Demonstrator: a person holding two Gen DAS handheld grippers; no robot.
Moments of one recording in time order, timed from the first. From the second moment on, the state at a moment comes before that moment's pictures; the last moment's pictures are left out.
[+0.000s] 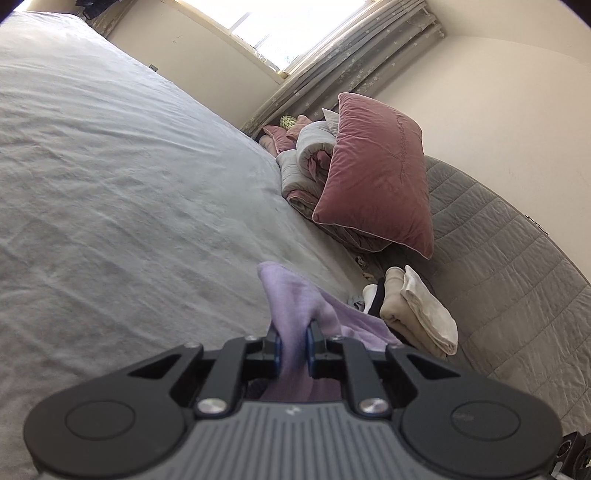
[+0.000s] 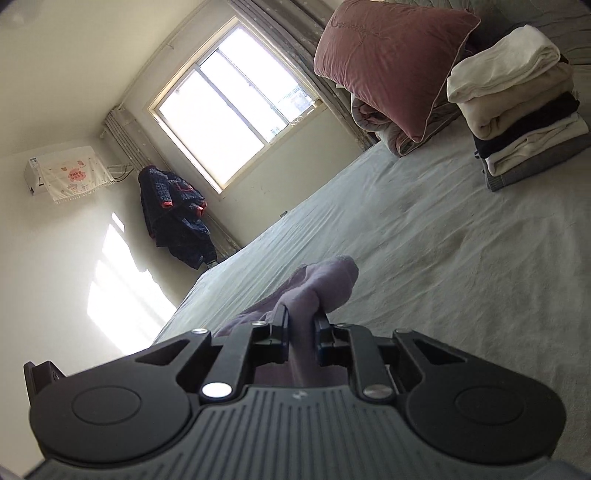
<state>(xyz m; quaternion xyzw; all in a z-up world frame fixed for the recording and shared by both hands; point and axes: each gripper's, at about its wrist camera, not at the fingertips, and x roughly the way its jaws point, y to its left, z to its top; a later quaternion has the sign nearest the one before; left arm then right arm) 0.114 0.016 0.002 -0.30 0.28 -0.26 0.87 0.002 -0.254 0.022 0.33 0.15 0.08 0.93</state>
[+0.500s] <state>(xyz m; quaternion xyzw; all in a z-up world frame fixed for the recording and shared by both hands) 0.133 -0.136 0.056 -0.25 0.26 -0.35 0.86 -0.006 -0.374 0.057 0.33 0.08 0.02 0.94</state>
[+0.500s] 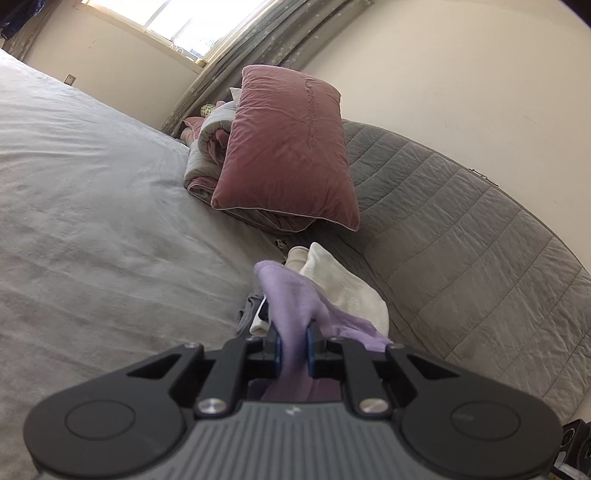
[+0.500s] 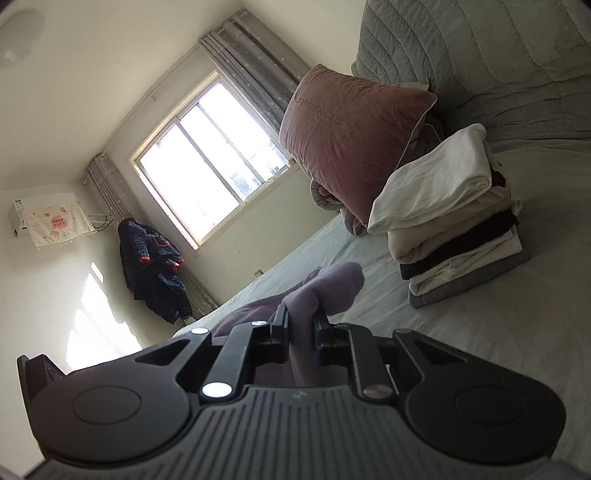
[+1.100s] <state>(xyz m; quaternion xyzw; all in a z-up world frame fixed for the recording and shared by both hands) 0.212 -0.267 0.119 -0.22 0.20 -0.41 0.86 0.051 -0.488 0.113 0.29 0.01 0.00 0.96</state>
